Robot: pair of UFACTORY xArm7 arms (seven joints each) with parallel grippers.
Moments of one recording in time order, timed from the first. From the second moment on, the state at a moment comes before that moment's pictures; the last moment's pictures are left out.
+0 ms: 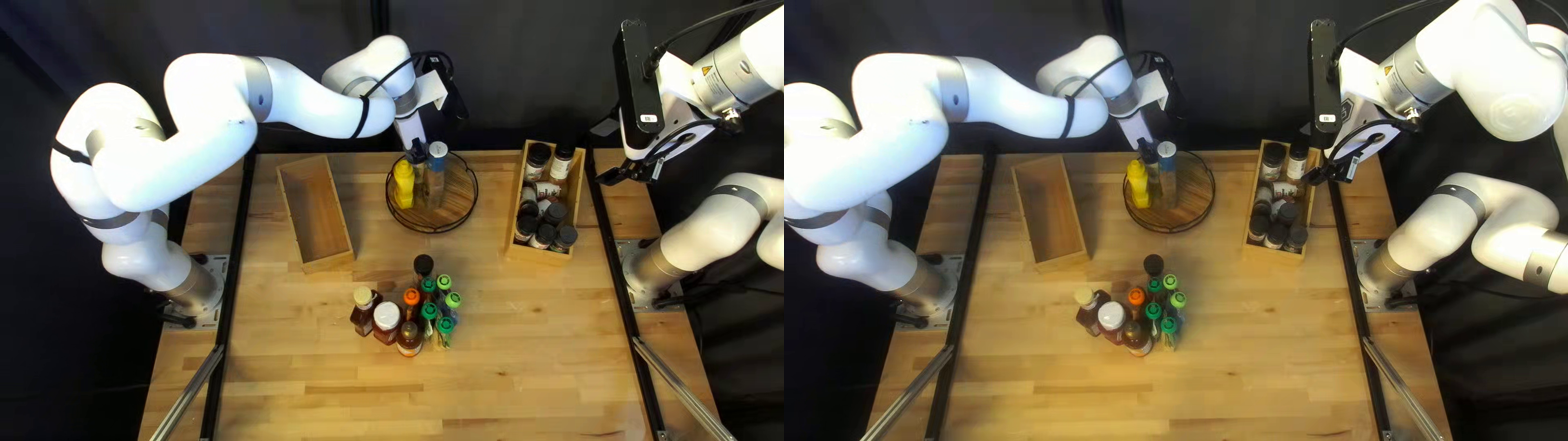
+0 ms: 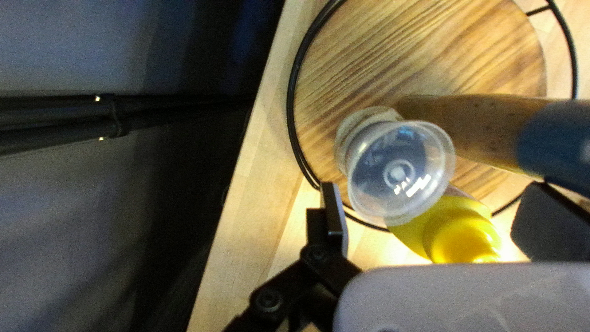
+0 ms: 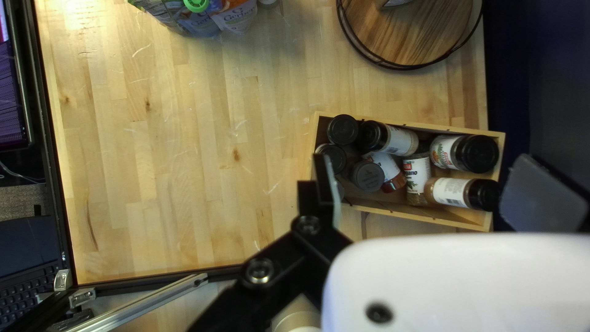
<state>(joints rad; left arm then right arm) 0.12 0.23 0.39 1.31 -0.11 0.88 0.26 2.32 1.04 -2.88 0.85 0.41 1.46 -0.52</state>
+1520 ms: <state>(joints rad) -0.24 -0.23 0.00 0.87 0.00 1.07 0.30 2.32 1.04 -2.88 0.85 0.41 1.46 -0.52</state>
